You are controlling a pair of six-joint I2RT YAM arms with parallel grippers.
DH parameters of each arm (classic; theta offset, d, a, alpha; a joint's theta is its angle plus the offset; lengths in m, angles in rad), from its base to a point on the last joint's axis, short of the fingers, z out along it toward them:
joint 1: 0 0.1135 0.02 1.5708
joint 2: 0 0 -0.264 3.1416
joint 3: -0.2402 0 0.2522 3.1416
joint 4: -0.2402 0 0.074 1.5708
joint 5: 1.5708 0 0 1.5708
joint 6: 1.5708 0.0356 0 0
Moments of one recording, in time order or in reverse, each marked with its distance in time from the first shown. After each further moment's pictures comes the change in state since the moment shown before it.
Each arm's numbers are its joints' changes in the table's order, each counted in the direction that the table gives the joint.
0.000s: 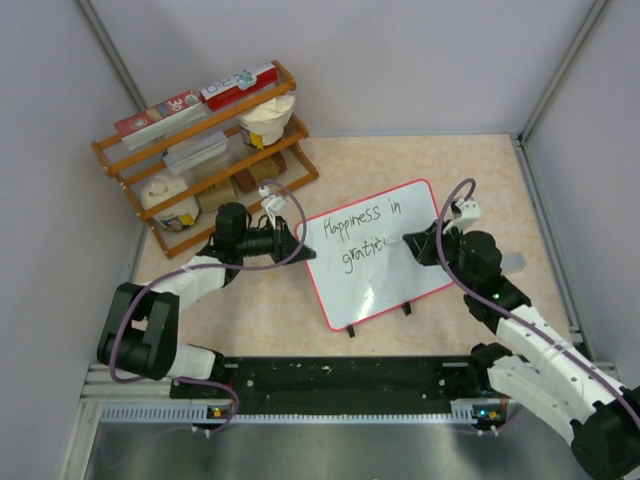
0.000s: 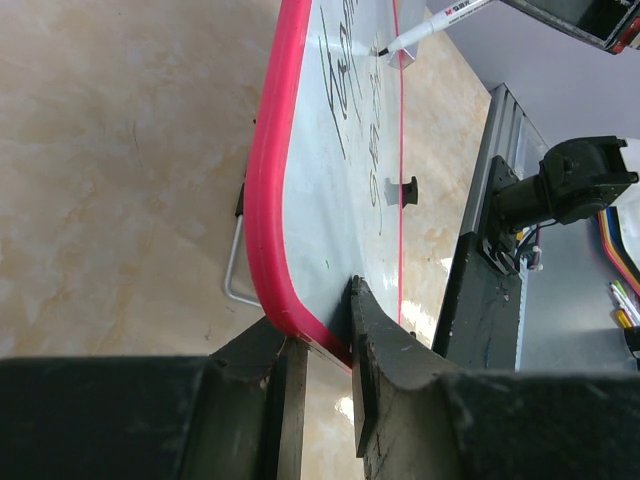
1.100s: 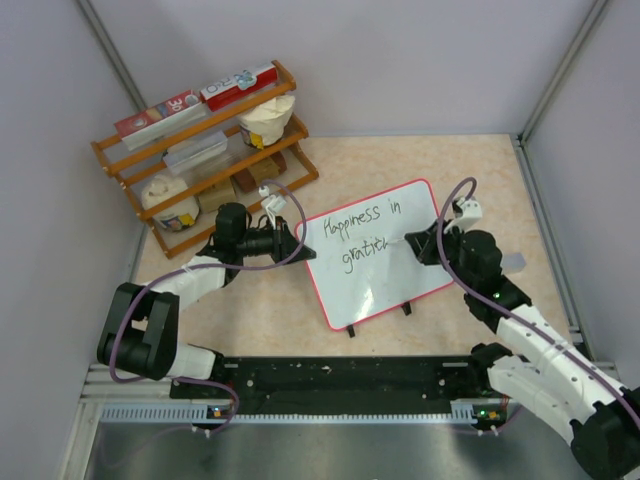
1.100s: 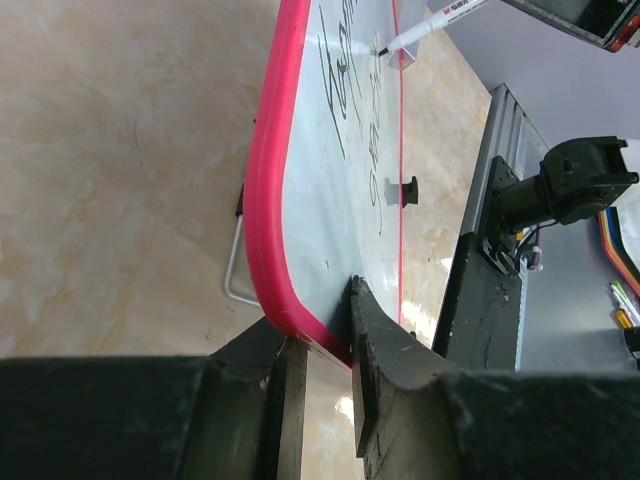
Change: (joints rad) left arm 0.000 0.000 0.000 -0.001 -0.001 0.000; right arm -0.002 0.006 -0.002 -0.029 0.014 0.001
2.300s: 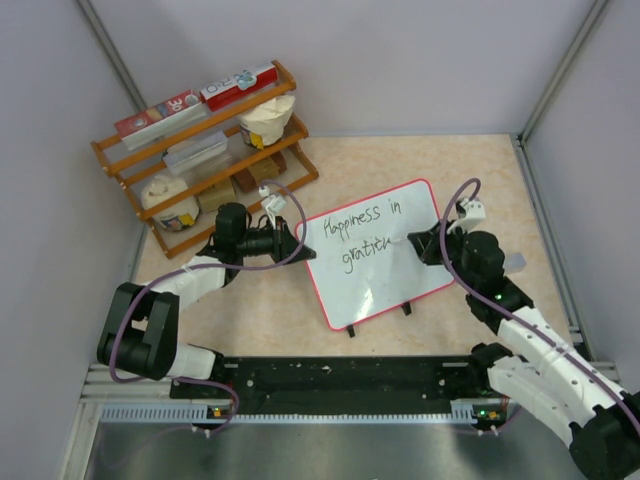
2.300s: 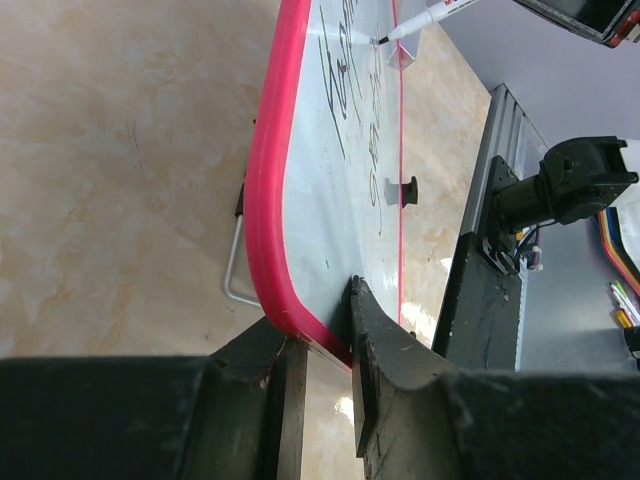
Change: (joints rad) left arm 0.000 0.000 0.000 0.000 0.000 0.000; right arm -0.020 0.013 0.004 0.002 0.002 0.000
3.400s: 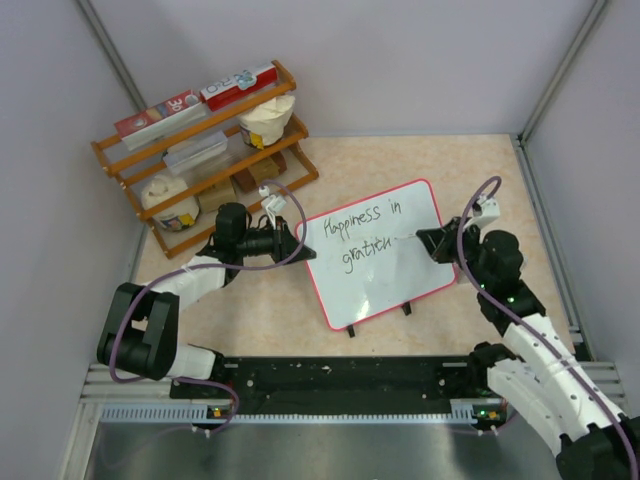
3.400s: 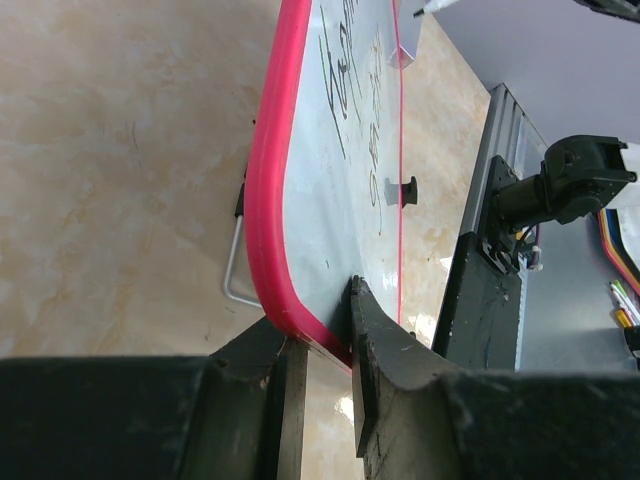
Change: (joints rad) left arm 0.000 0.000 0.000 0.001 0.001 0.000; right arm -0.094 0.084 -0.015 -0.049 -0.145 -0.006
